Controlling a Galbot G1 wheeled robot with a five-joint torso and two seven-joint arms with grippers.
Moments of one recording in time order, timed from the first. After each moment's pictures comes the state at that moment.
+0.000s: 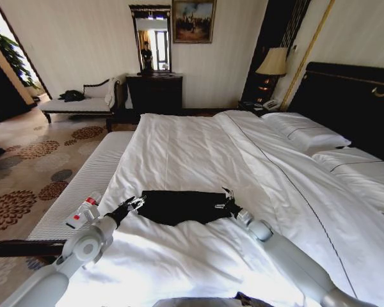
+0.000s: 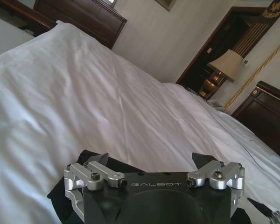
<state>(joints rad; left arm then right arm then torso) 1.41 -0.71 -0.45 -2.09 -1.37 0.16 -0.16 -1.01 0.86 0.02 1.50 0.13 0.29 -0.10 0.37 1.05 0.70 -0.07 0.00</state>
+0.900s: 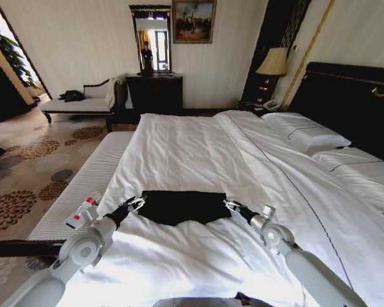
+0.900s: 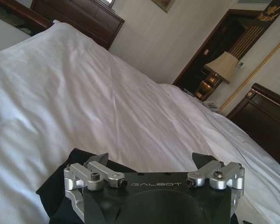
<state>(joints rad) 1.45 -0.72 -0.48 -2.16 -1.38 0.17 -0.19 -1.18 0.85 0.29 1.66 1.33 -0.28 -0.03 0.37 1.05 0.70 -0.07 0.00</state>
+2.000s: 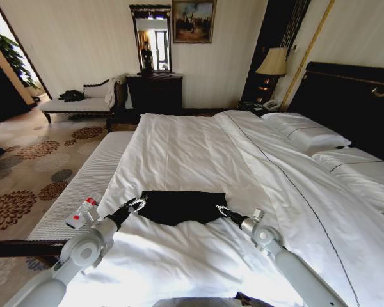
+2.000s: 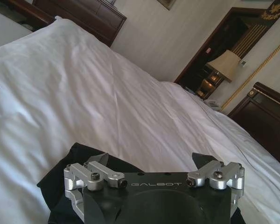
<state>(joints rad) 1.45 -0.73 -0.47 -2.15 -1.38 0.18 -0.20 -1.16 0.93 0.25 1.65 1.35 -0.33 -0.01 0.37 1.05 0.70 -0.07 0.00</state>
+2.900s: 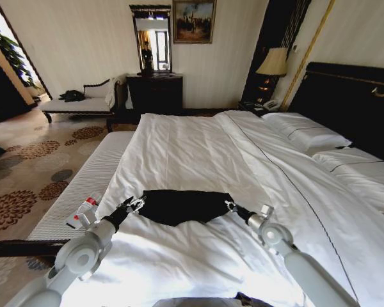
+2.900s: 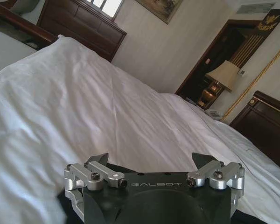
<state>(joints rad) 1.52 -0.77 -0.54 -2.24 -1.32 0.16 -0.23 -1.25 0.85 0.42 1.79 1.19 -0.32 0.03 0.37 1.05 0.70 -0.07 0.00</state>
